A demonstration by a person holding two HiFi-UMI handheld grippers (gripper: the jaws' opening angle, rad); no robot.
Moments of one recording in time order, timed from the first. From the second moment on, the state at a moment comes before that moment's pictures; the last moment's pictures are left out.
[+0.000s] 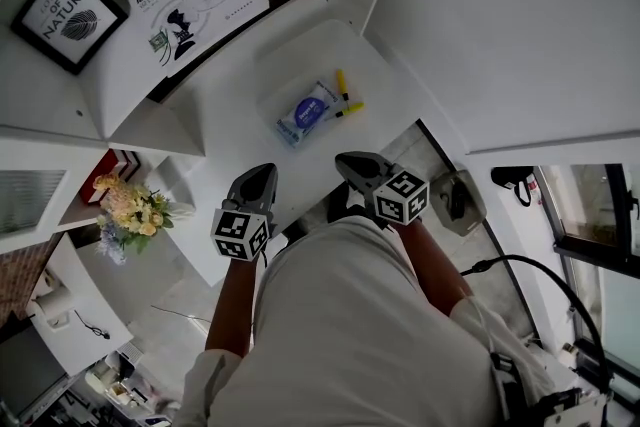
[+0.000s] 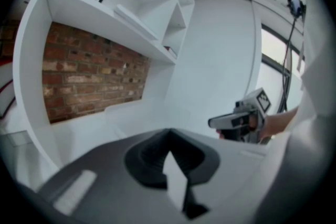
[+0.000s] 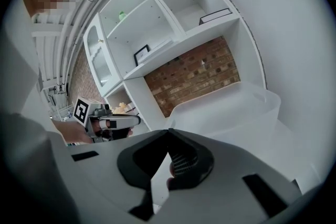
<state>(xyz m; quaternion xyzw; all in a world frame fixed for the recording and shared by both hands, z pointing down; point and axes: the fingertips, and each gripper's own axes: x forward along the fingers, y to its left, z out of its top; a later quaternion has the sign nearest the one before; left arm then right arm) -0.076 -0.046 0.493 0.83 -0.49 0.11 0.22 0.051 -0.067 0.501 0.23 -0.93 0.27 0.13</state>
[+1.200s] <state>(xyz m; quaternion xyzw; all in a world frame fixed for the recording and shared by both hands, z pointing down) -0.058 -0.049 0.490 0.86 -0.45 0.12 0.22 0.050 -0.065 0.496 0.26 -0.92 0.27 0.11</state>
